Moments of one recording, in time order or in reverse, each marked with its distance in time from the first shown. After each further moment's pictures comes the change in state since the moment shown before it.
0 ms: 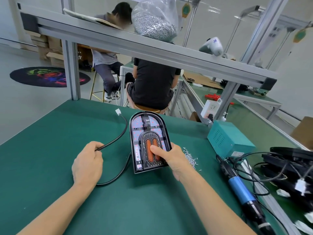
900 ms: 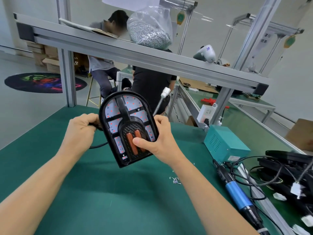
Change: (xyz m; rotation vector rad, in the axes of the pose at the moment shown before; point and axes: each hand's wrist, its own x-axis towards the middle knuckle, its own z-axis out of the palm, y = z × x) left_hand 0.065 0.064 -0.038 -0.331 -0.145 0.434; right_hand -0.010 -0.070 0.030 -0.416 -0.053 -0.550
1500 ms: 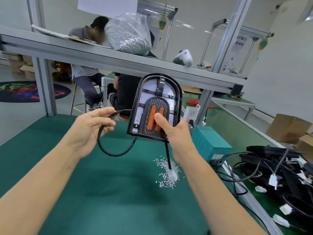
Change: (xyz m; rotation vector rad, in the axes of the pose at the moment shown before) left_hand 0.016 0.060 0.040 -0.769 -0.243 -0.344; right_hand -0.002 -0.013 -0.065 0.388 0.333 0.207
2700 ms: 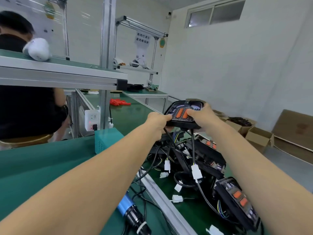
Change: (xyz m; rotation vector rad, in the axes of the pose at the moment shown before) left_hand 0.002 -0.116 0.458 0.044 -0.481 -0.506; right_hand -0.025 -0.110 -0.356 -0.667 0.811 0.352
